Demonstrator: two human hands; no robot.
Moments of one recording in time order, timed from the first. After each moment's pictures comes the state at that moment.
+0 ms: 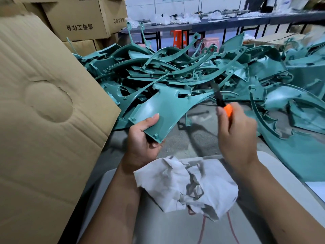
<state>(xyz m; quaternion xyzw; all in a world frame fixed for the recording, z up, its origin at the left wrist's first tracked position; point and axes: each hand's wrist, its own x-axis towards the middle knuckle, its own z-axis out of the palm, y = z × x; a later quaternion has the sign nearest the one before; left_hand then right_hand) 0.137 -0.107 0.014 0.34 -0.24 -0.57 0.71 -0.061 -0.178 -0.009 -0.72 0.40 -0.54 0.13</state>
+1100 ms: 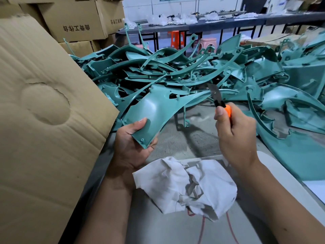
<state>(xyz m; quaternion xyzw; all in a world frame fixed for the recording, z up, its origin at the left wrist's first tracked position) 0.156 -0.098 0.013 0.32 -0.23 -0.60 0.69 -0.066 -0.176 -0.006 -0.72 0.36 -0.56 0.17</state>
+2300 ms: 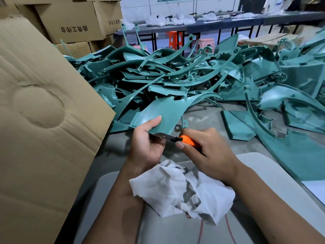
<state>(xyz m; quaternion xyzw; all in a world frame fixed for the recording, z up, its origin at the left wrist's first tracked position) 0.127 -0.122 0.007 0.33 -0.14 -0.60 0.71 -0.048 -0.157 -0.007 -0.88 0.22 -0.37 0.20</state>
